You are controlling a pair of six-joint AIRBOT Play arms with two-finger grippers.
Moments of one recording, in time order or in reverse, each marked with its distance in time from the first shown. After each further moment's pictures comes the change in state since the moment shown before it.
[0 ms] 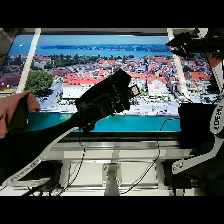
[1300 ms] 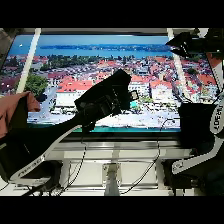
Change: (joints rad) left arm 0.022 -0.065 0.002 -0.043 -0.037 0.128; right arm 0.000 0.000 0.000 0.000 -0.014 -0.001
